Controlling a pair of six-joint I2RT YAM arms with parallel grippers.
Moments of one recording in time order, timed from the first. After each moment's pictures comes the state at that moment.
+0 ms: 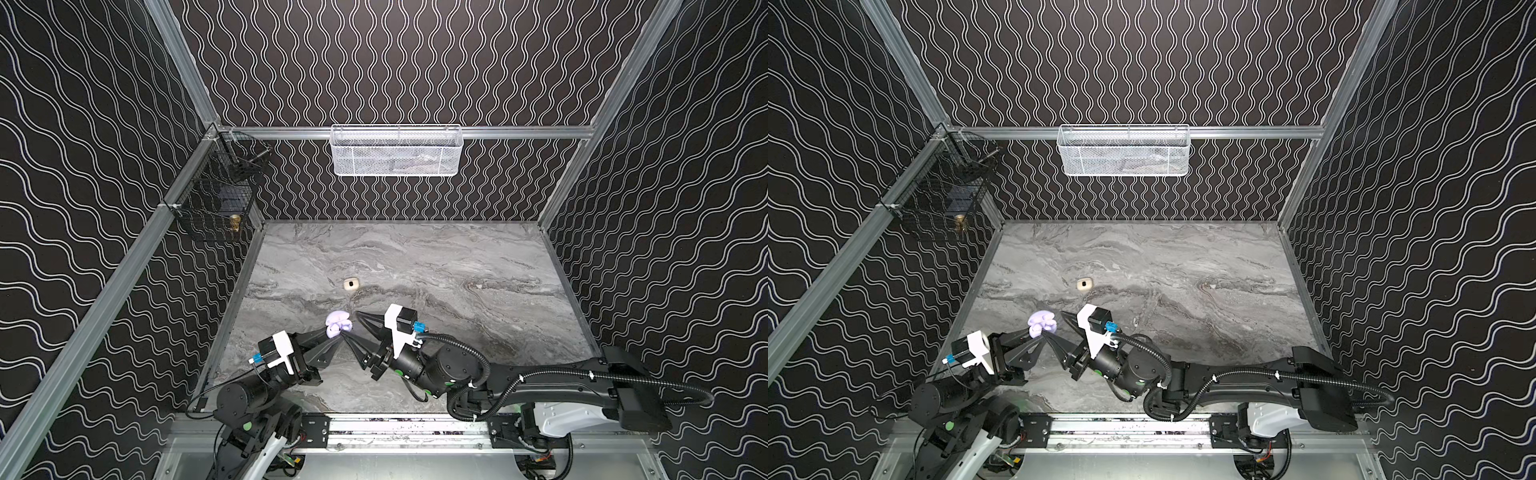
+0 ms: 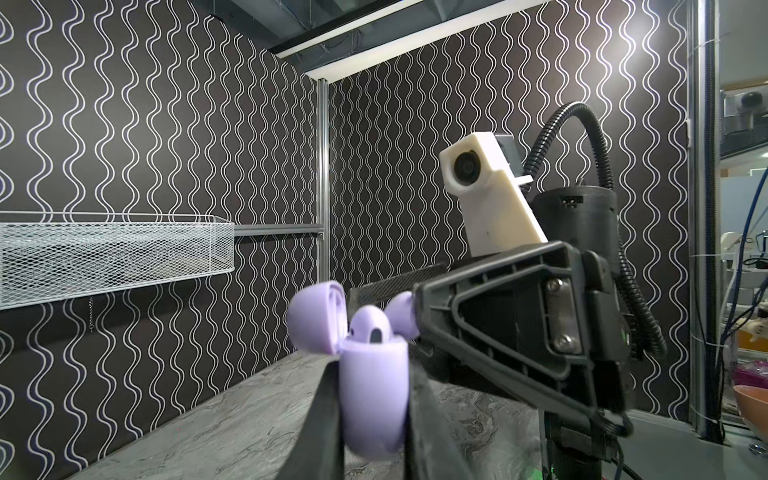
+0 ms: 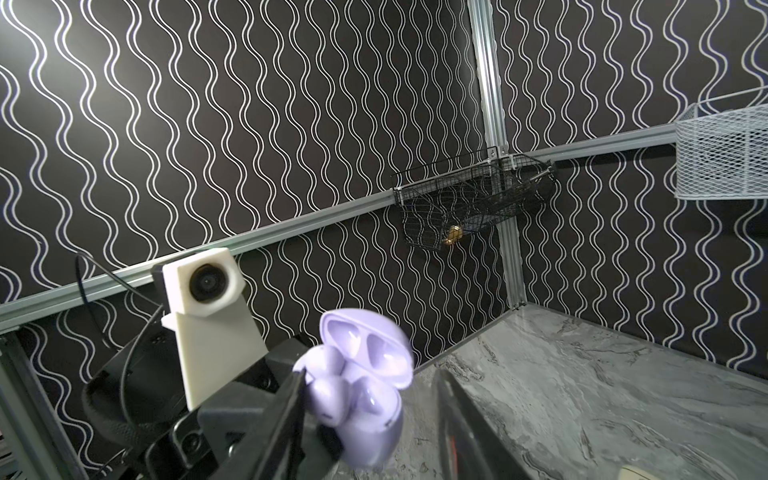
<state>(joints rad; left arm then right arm) -0.43 0.02 0.27 0.32 0.56 -0.33 1.45 1.36 0.88 0.77 0.36 0.13</state>
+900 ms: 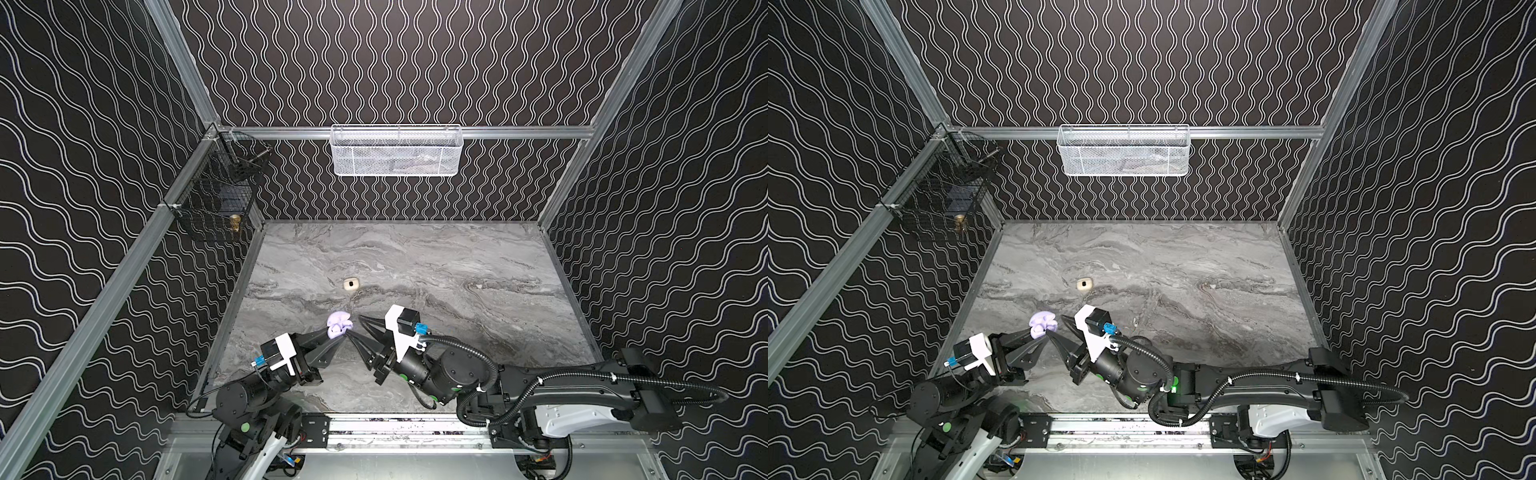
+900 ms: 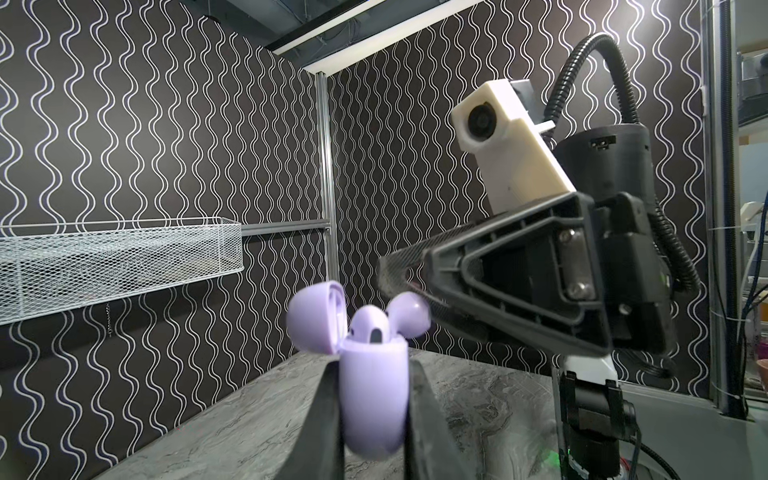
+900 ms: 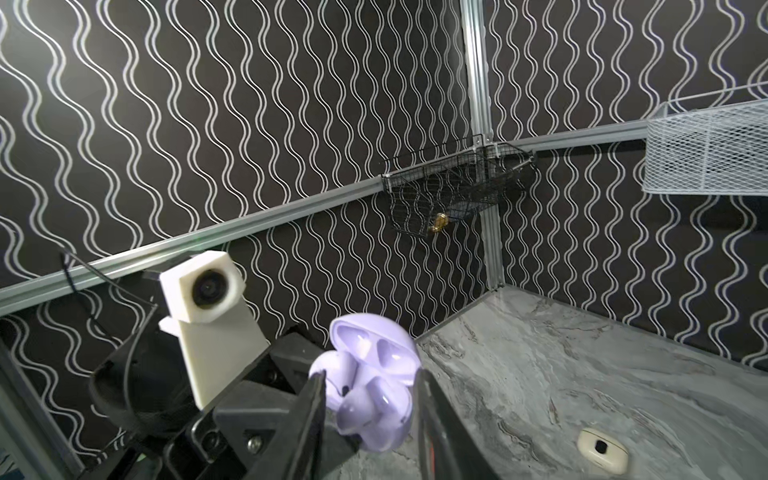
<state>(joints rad) -0.43 0.02 0.29 0.26 0.57 -0.25 1.51 1.31 0.95 0.56 0.47 0.12</state>
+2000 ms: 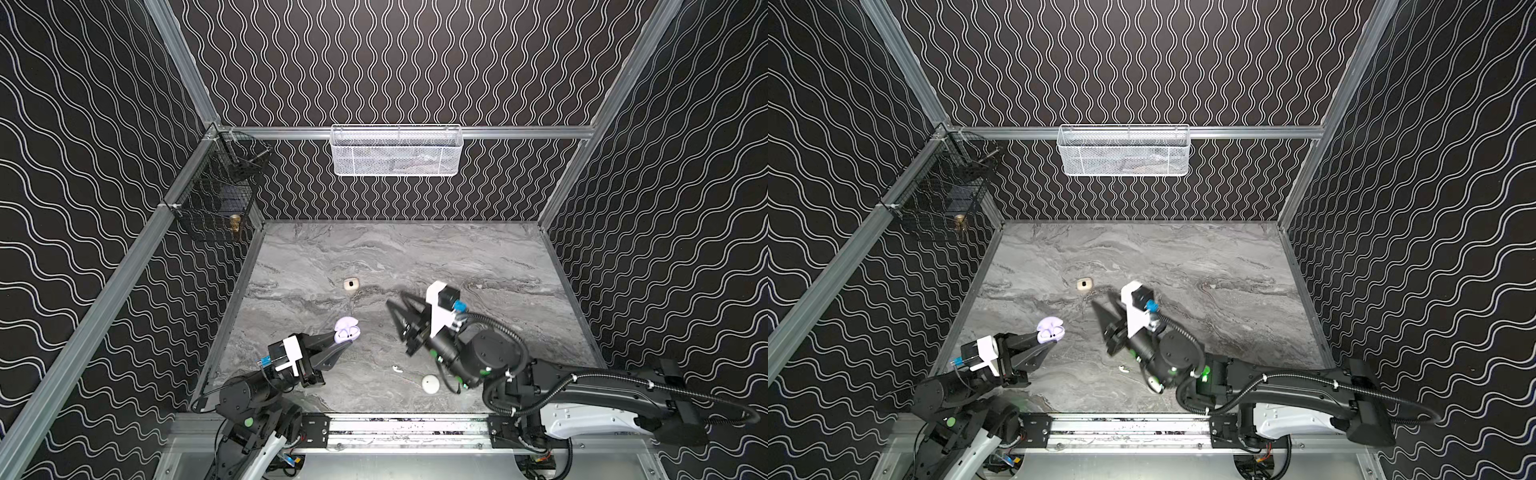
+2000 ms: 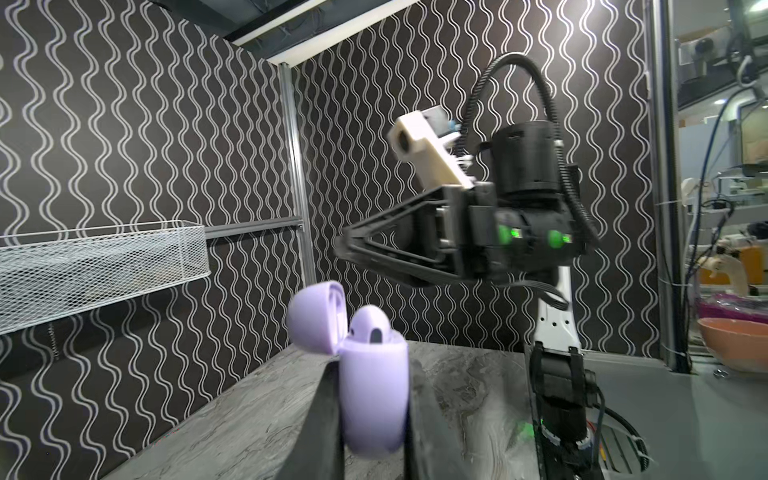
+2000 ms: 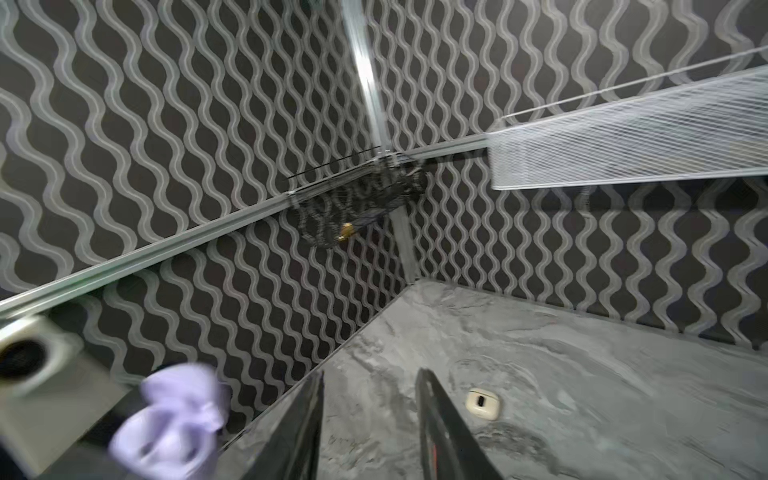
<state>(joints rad) -0.43 0.09 0.27 0.36 0.70 -0.24 1.31 1.09 0.85 0.40 0.54 0.21</state>
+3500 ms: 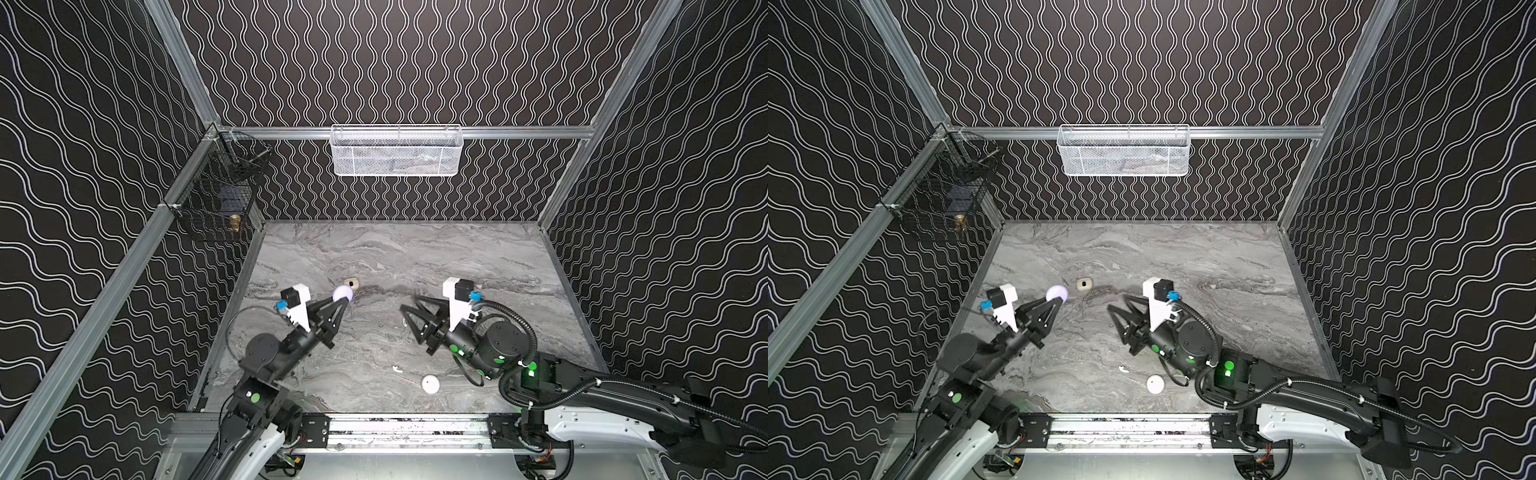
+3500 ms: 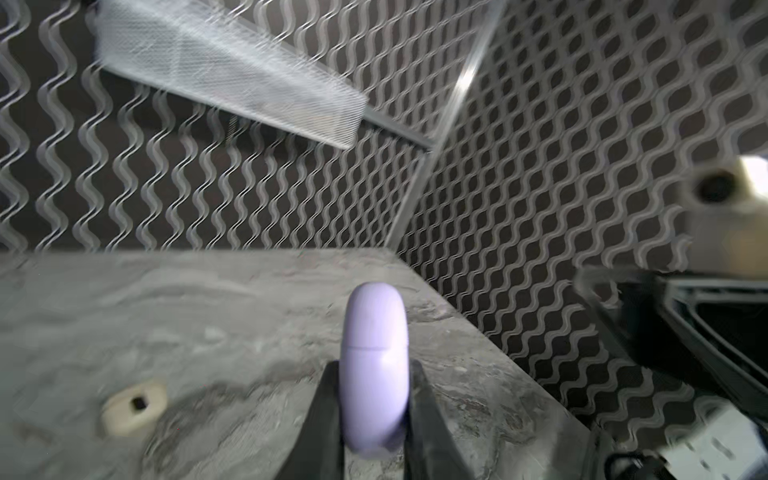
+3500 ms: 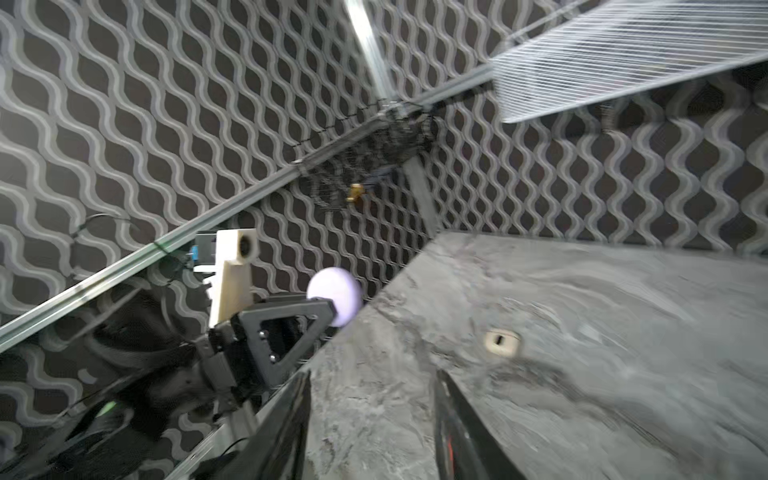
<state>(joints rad) -0.43 0.42 0.41 0.06 0.19 -0.46 1.25 0.93 0.76 0.18 0.44 0.45</state>
